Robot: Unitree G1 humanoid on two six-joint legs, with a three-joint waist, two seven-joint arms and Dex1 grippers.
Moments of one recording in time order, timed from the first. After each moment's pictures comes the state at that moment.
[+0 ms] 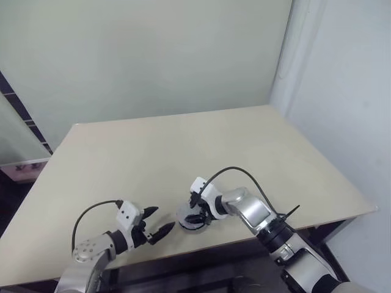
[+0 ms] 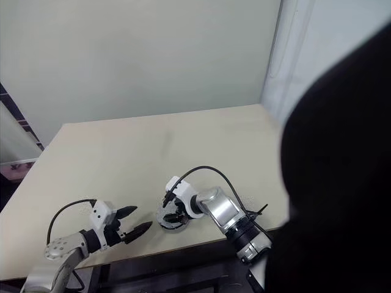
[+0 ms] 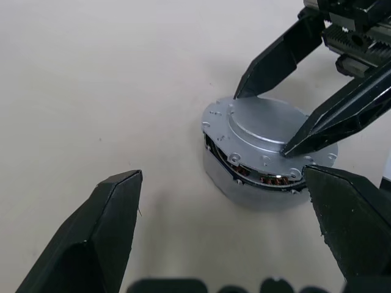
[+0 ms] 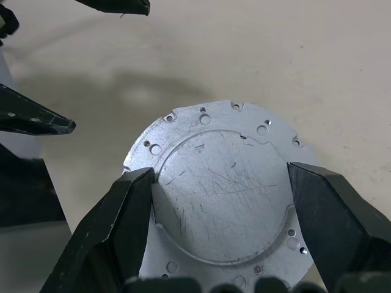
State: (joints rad) left arm 0.18 0.52 0.10 -0.07 -0.33 0.21 -0.83; right arm -0.62 -0.04 0.54 0.29 -0.03 0.77 0.78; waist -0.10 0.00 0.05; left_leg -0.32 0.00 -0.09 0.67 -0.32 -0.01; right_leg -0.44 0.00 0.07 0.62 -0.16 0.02
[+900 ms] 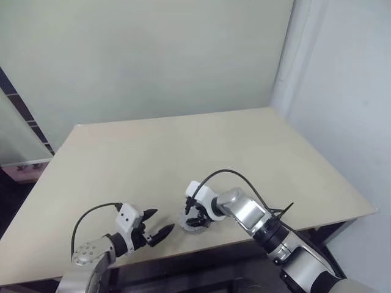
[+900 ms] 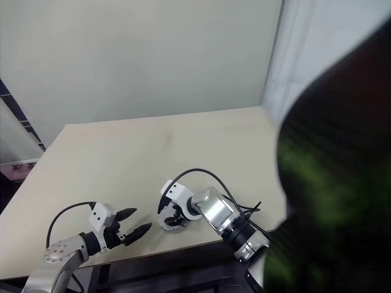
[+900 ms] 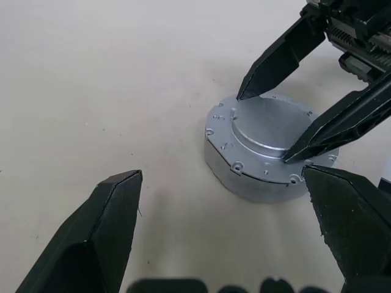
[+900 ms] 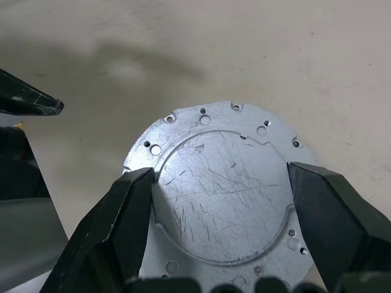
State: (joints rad) left arm 0.19 0.51 0.10 -0.08 -0.33 0.21 -0.82; right arm -0.65 -0.04 0.61 0.29 -0.08 0.83 0.76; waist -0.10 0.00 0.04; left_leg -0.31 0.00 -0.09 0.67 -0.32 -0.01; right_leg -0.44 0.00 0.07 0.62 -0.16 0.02
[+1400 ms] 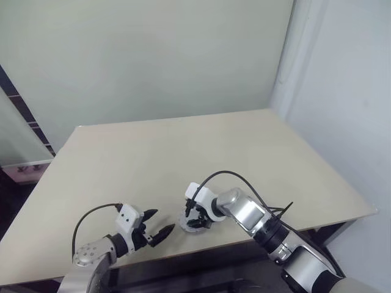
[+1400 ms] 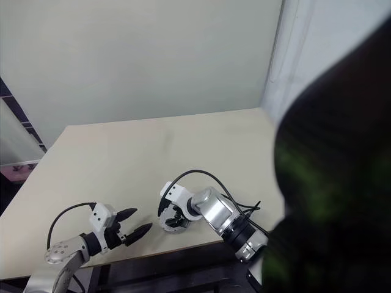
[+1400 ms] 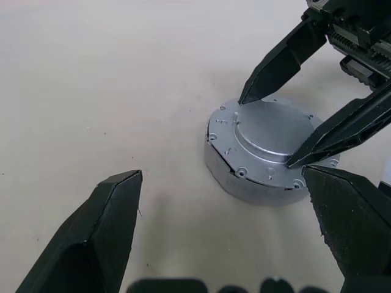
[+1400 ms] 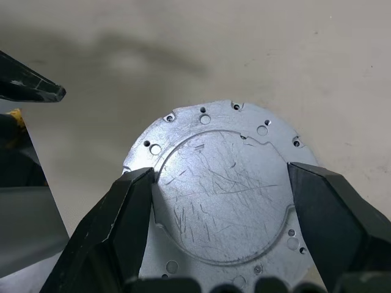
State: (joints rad) left arm 0.20 0.50 0.10 -0.08 -0.33 0.21 -0.81; right arm -0.65 -0.05 0.64 0.29 -0.09 0.82 0.77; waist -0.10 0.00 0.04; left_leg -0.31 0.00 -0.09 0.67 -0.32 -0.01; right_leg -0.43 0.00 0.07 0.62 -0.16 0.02
